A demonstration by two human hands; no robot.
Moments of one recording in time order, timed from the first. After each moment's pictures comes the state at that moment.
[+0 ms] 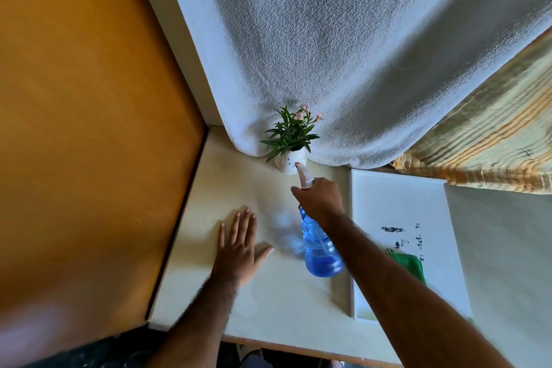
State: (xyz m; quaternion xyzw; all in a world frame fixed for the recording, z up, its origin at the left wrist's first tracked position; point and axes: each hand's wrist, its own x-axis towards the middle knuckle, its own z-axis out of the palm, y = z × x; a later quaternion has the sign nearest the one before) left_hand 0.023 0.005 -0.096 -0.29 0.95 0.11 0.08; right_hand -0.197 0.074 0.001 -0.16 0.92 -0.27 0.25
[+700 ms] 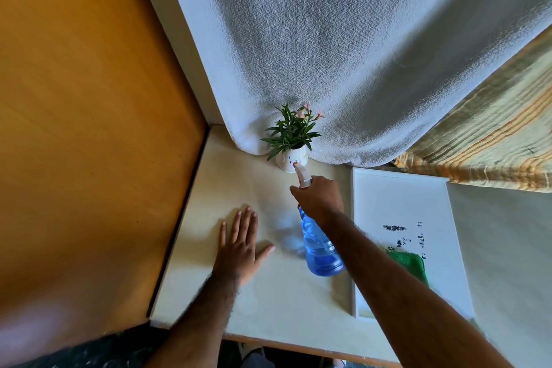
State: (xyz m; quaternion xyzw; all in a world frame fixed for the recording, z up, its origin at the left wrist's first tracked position) left_hand 0.023 0.005 -0.093 -0.30 0.95 0.11 0.08; right_hand -0.192 0.072 0.003 -0.16 0.91 -0.28 0.26
